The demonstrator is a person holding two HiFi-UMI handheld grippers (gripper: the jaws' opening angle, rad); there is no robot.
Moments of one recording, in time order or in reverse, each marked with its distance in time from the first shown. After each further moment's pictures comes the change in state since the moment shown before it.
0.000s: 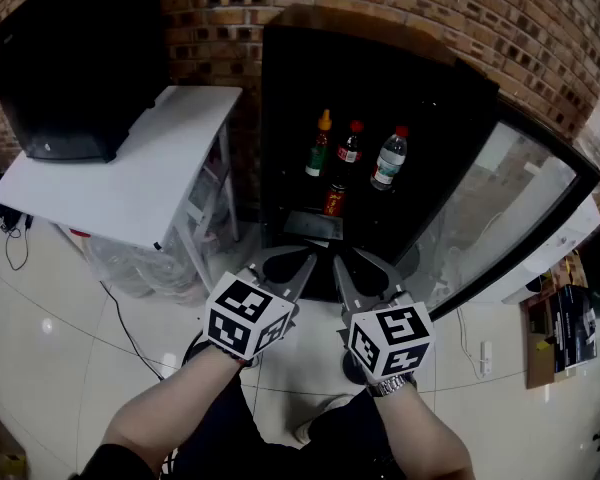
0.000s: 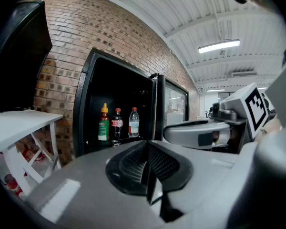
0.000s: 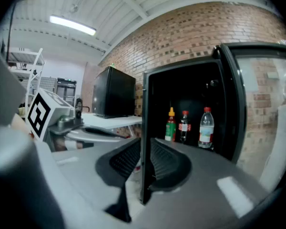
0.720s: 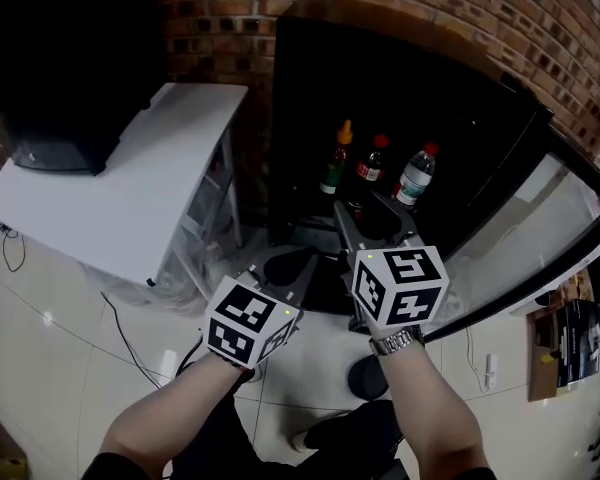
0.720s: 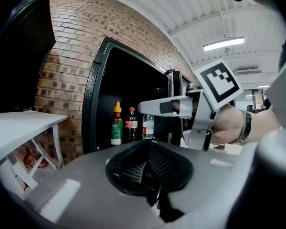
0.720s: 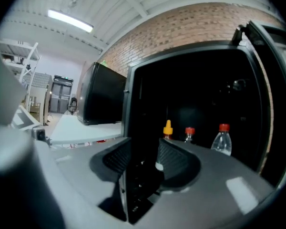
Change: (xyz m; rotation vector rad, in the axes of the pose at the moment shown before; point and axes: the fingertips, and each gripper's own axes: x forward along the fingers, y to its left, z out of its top) left arm 0.036 0.076 0.008 0.012 0.000 0.040; right arm 0.133 -0.056 0.065 -0.035 -0.045 -0.056
